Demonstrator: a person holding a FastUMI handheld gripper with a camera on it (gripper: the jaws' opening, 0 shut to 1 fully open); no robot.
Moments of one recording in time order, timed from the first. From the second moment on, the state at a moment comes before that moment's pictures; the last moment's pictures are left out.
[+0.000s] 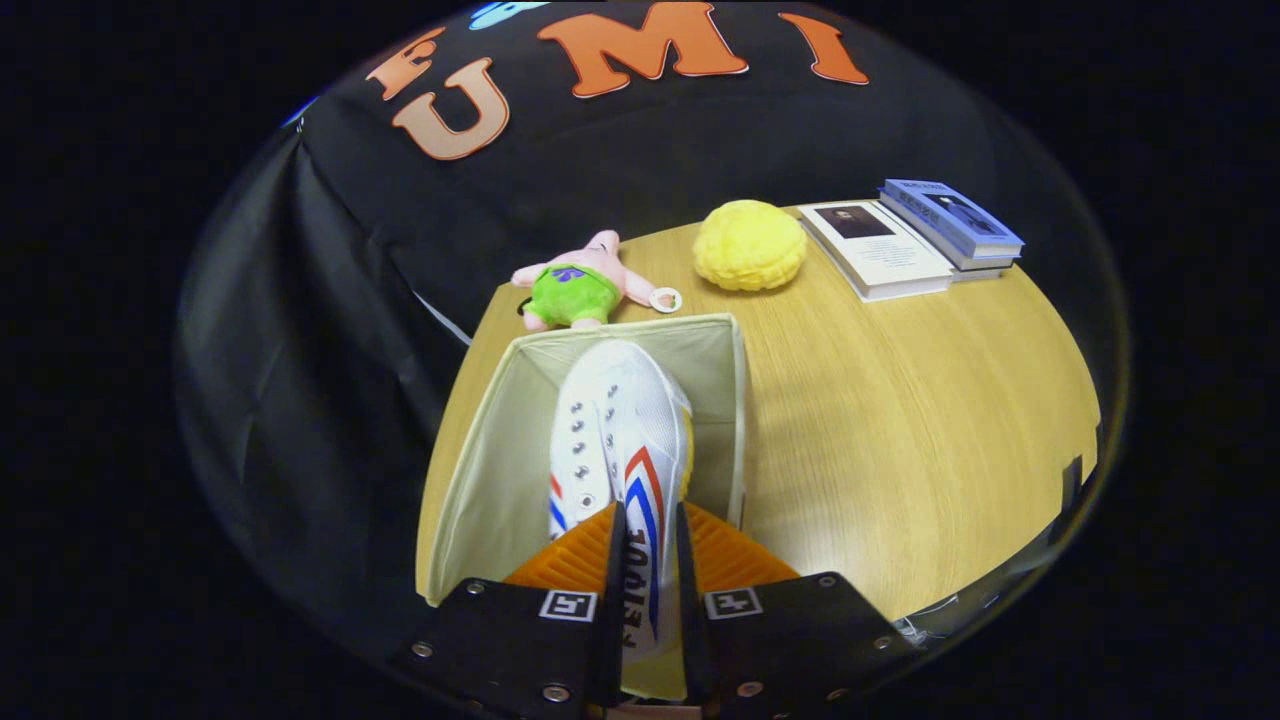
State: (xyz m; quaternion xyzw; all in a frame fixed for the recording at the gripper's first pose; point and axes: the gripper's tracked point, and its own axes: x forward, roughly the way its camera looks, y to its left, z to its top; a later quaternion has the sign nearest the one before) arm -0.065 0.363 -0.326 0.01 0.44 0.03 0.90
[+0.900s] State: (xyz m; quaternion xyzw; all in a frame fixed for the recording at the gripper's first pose) arm -0.009 0.302 -0.170 -0.07 0.29 0.09 0.95
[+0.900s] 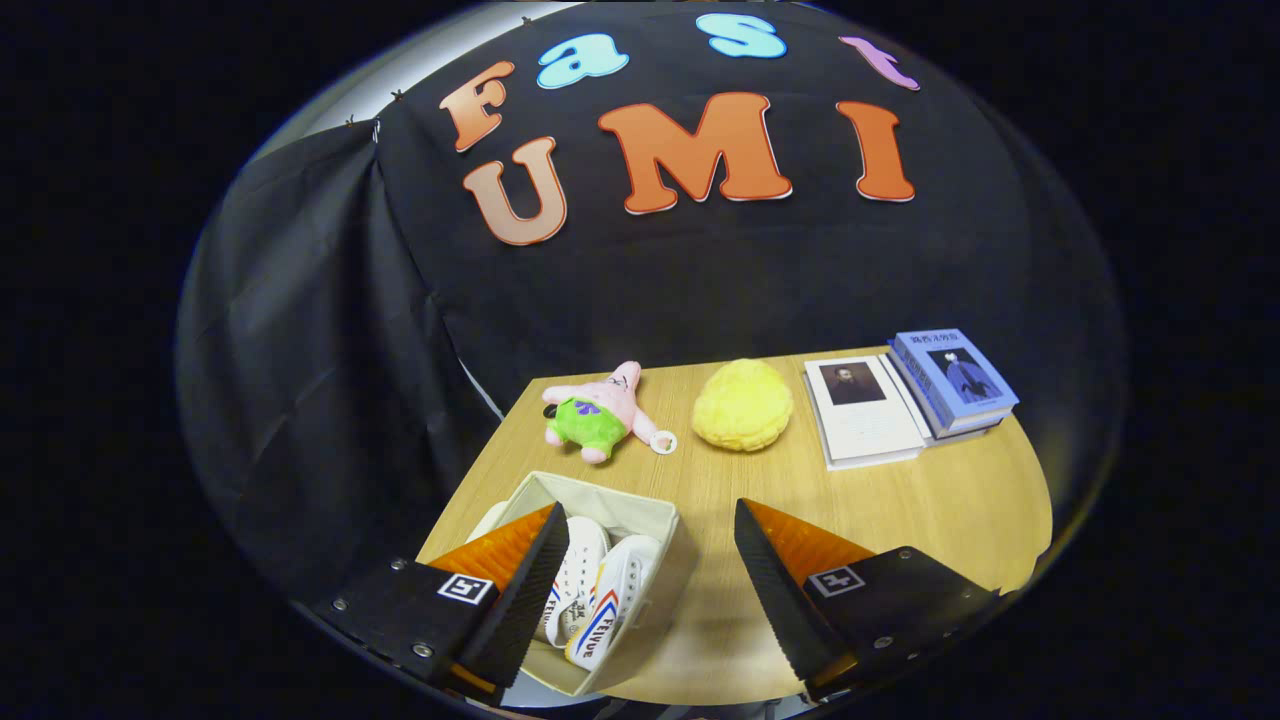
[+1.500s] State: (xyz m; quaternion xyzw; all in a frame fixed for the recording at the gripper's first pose) arm -0.011 0.211 -0.059 -0.09 0.18 0.09 0.98
